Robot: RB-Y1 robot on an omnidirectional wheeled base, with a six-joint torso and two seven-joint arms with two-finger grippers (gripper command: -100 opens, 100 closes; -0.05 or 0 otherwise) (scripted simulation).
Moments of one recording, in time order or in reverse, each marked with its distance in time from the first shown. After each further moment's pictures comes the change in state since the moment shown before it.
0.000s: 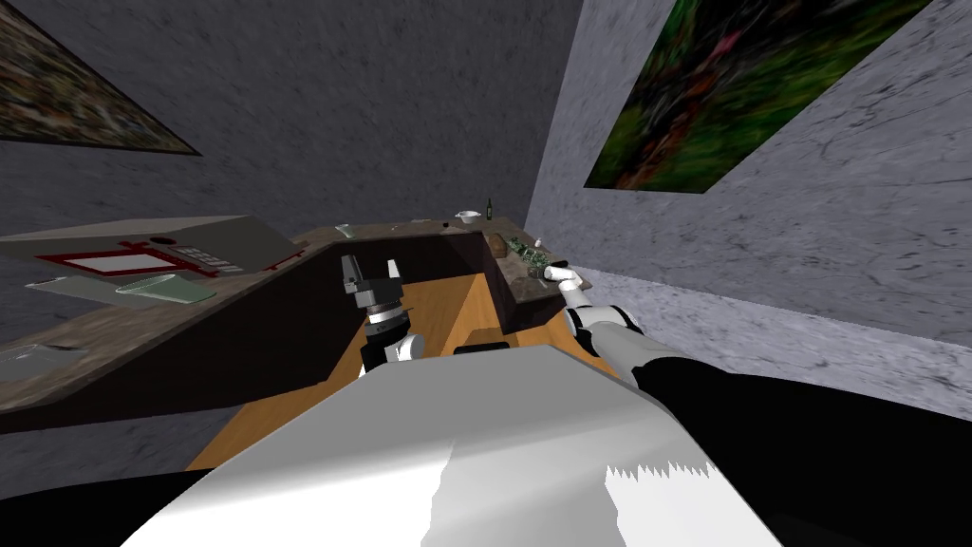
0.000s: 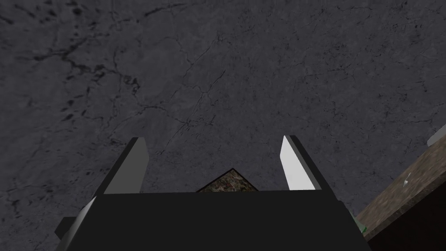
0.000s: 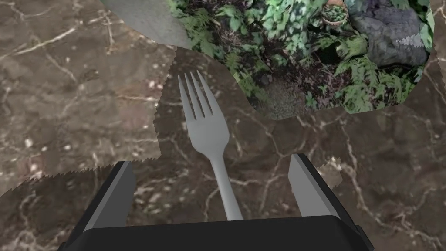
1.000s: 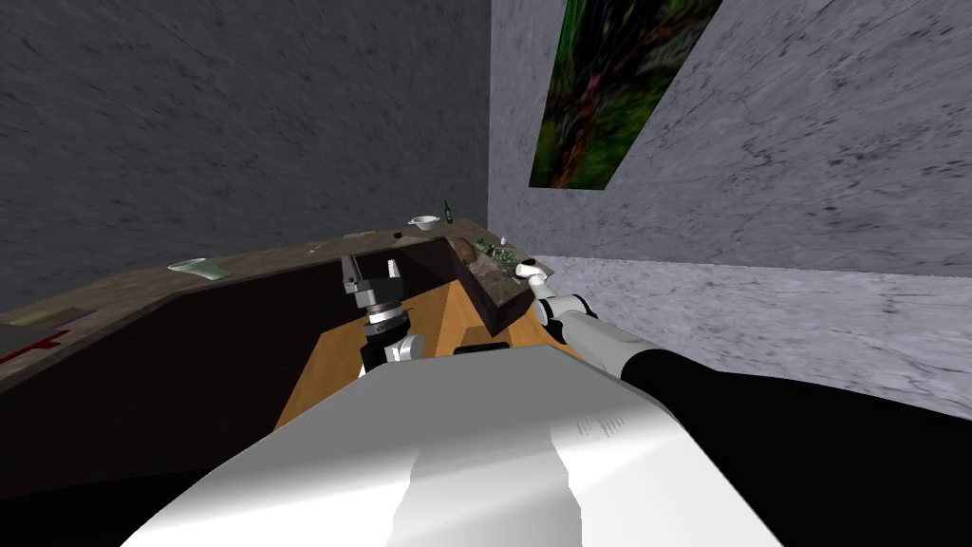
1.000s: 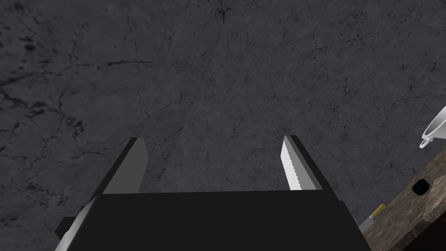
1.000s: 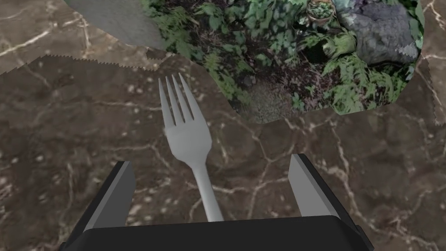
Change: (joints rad) left arm 0.000 0.000 0.000 0.000 0.000 0.000 0.000; right arm -0.192 0.280 -0.027 0.161 0.111 -0.051 0.200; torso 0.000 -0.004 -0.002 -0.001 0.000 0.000
